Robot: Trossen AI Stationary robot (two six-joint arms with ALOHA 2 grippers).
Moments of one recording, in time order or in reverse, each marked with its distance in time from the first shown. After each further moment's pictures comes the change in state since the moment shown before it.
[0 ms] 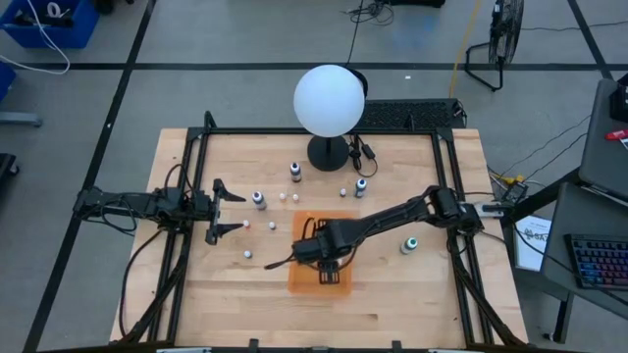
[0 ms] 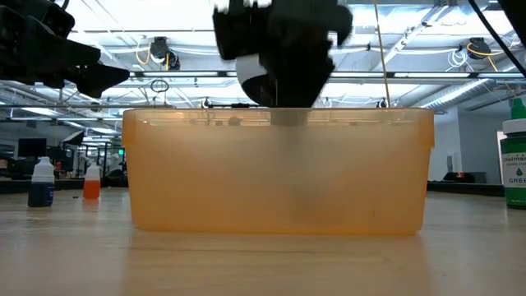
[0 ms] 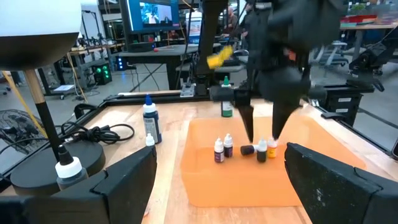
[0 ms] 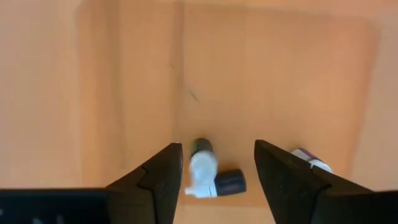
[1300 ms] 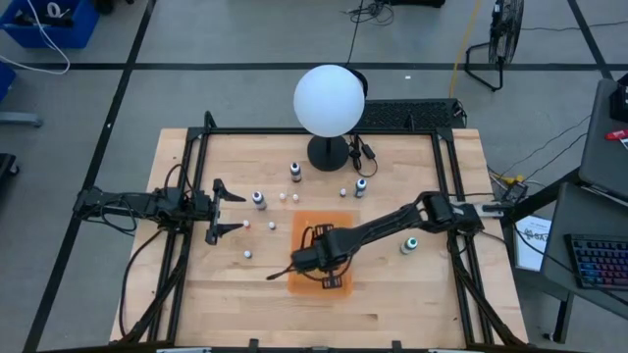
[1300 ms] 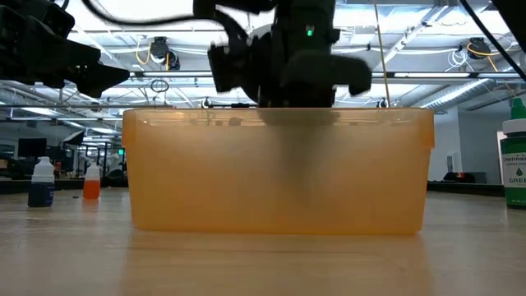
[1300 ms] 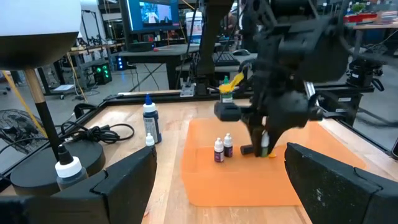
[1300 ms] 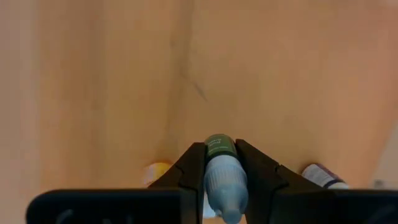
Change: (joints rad) left arm 0.000 0.000 0.000 0.000 0.000 0.000; right arm 0.021 0.084 0.001 0.004 0.049 -0.089
